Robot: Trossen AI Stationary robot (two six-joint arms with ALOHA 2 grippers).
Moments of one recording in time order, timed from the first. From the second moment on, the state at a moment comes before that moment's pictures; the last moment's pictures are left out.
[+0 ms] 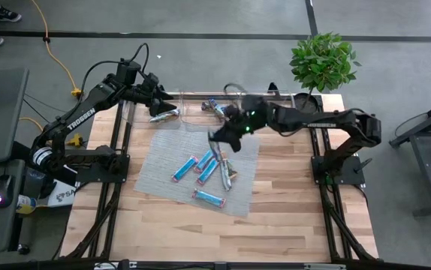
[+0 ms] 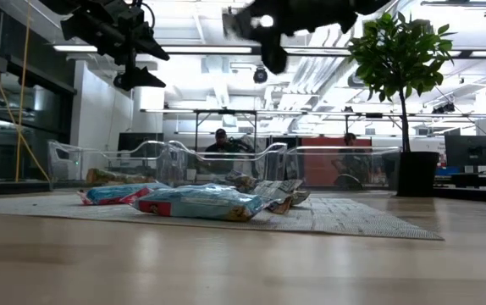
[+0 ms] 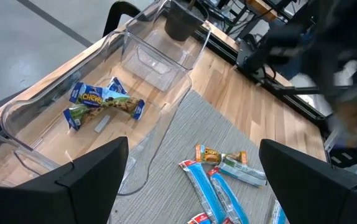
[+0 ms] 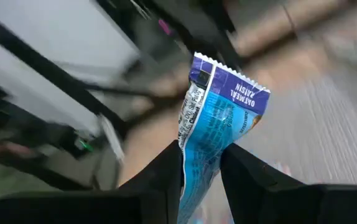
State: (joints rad) left arm 0.97 1.10 0.98 -0.53 0.75 -0.01; right arm -0.25 1.57 1.19 0.07 -0.48 0.49
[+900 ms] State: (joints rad) left arm 0.97 1.10 0.98 -0.51 0.75 0.00; right arm -0.54 1.83 1.23 0.17 -0.06 0.49
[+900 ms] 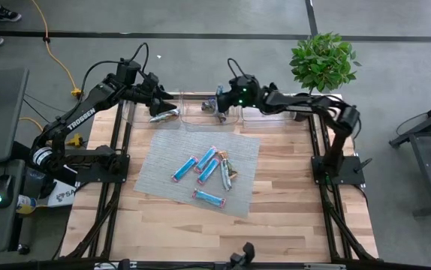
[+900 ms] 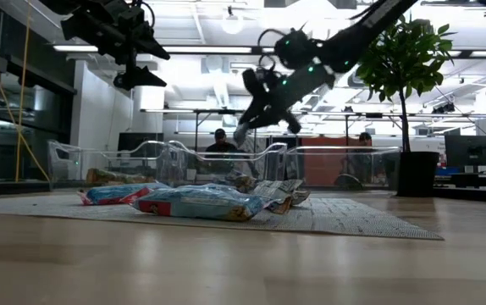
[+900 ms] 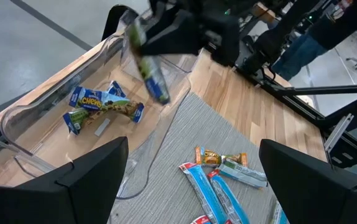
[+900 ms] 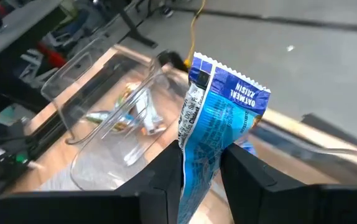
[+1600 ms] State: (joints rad) left arm 0.97 1.10 0.98 -0.53 0.77 -0.01; right arm -0.55 1.89 1.31 0.17 -0.39 0.31
